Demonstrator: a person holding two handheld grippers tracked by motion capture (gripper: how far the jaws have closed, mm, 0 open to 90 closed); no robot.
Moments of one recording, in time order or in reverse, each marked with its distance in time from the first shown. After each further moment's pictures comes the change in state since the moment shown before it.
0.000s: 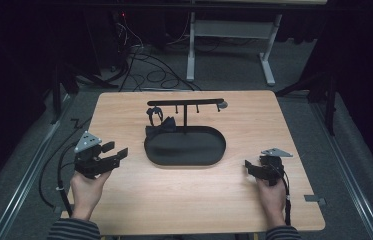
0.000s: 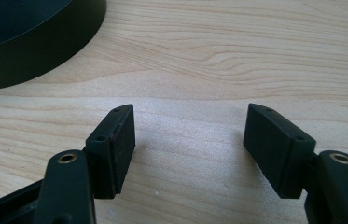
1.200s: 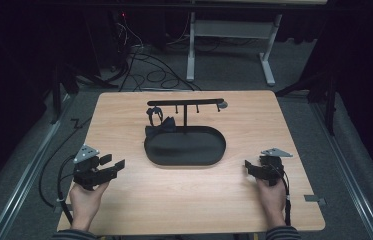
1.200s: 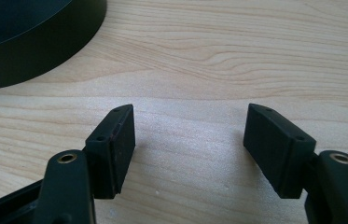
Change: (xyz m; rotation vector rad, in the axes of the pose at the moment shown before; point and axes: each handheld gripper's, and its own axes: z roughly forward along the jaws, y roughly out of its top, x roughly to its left) left arm 0.009 -0.037 0.003 0.049 0.009 -0.067; right arm 0.000 0.000 0.000 0.000 0.000 -0.007
